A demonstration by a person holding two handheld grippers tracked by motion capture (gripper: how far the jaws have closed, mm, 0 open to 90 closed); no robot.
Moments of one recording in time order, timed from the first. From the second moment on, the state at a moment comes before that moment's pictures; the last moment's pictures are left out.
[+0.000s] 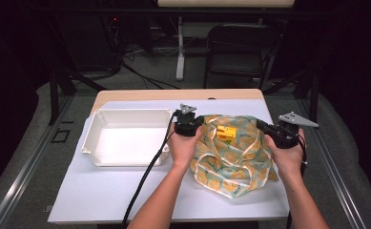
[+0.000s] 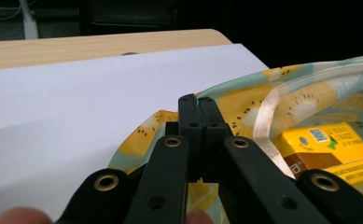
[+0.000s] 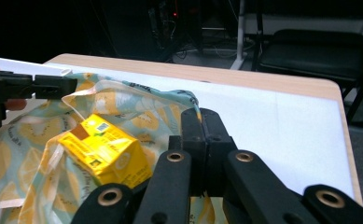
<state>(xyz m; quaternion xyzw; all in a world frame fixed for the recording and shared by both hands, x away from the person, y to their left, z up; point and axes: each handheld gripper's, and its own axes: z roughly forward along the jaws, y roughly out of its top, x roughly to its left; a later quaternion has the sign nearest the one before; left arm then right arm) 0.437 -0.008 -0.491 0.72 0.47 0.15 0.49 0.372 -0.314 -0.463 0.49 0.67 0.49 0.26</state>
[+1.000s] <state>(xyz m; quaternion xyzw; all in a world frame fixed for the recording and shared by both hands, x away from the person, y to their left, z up) 0.446 -0.016 -0.536 0.74 0.50 0.14 0.44 0.408 -0.316 -0.524 0.54 0.67 0.46 0.22</state>
